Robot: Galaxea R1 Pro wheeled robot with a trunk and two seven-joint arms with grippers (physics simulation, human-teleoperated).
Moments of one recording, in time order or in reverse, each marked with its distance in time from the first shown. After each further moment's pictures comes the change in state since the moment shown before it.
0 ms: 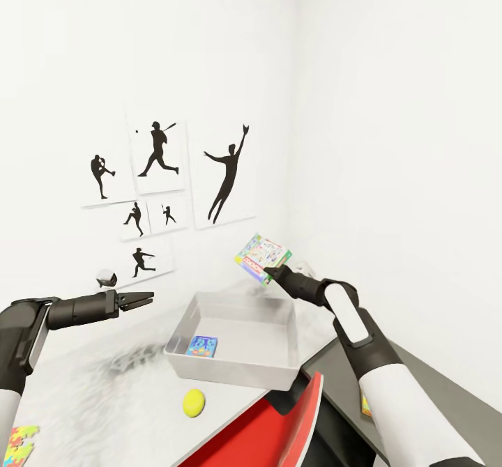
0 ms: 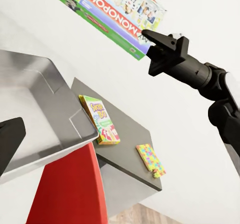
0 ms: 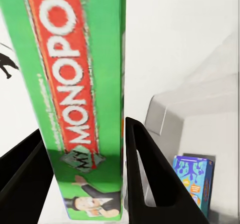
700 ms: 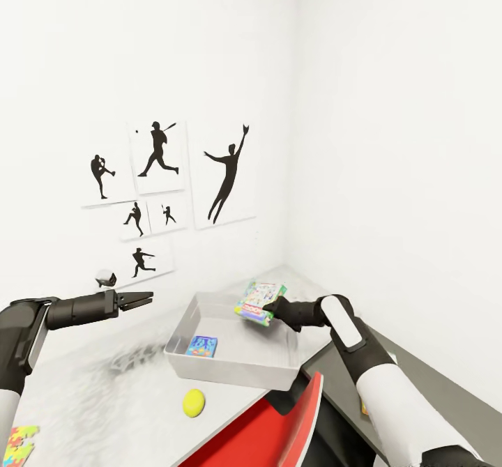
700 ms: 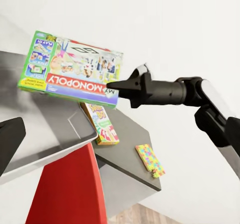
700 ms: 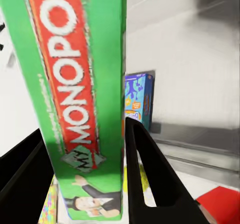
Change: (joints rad) left arm 0.000 0.002 0.001 0.000 0.001 -0.002 -0.007; right arm -0.011 0.000 -0.003 0.195 -0.001 0.195 -0.118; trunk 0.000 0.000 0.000
